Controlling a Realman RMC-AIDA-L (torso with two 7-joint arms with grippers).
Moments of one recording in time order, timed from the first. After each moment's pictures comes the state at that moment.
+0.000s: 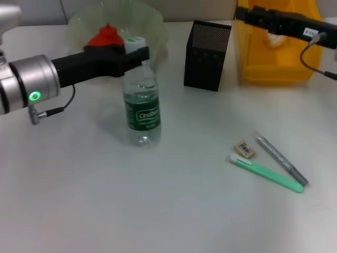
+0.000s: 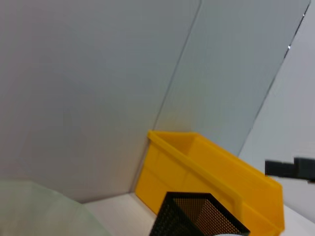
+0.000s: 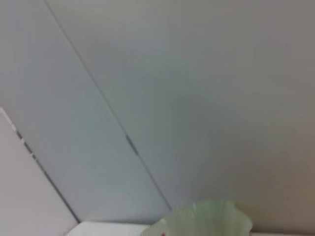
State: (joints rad) left arm -0.40 -2.07 1.28 0.89 1.49 1.03 -1.74; right arm 0.57 2.08 -0.84 -0.75 -1.67 -1.18 1.79
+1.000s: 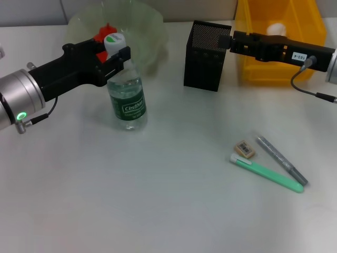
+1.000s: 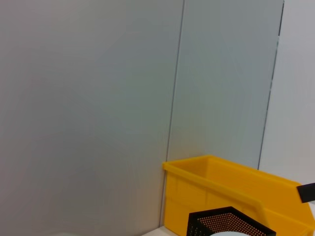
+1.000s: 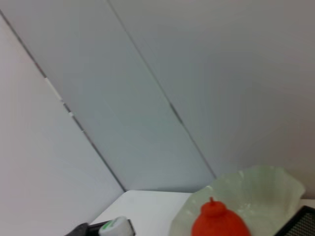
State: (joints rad) left arm -0.34 -2.07 1.27 0.78 1.27 1.04 -1.25; right arm 0.55 2.08 -0.87 -0.71 -1.68 -1.31 1.78
